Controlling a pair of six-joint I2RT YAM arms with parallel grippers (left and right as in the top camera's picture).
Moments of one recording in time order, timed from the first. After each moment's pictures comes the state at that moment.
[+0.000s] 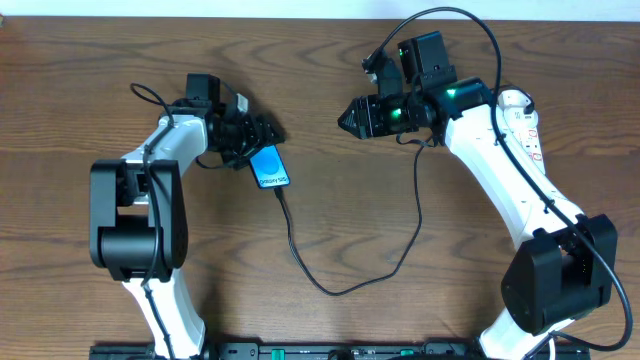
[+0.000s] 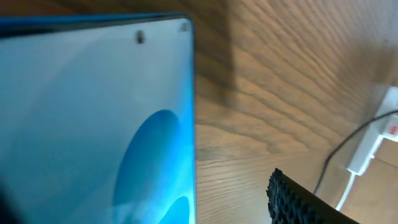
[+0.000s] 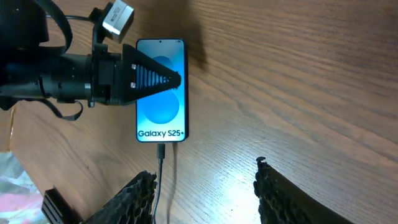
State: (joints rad) left arm -0.02 2.05 1.29 -0.53 0.61 -0.49; right arm 0.35 1.83 1.56 -0.74 -0.53 0.21
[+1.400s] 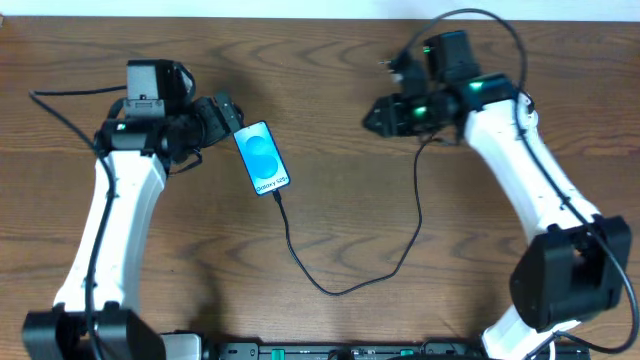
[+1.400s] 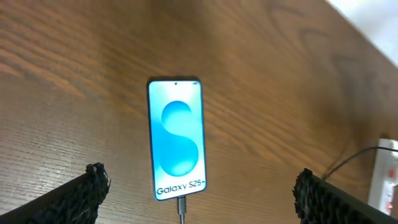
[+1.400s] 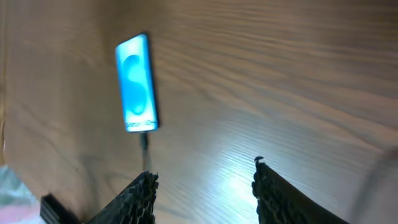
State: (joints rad) left arm 0.01 1.50 1.27 -0.73 0.27 -0.49; right arm 0.23 1.82 1.56 -0.85 -0.52 0.18
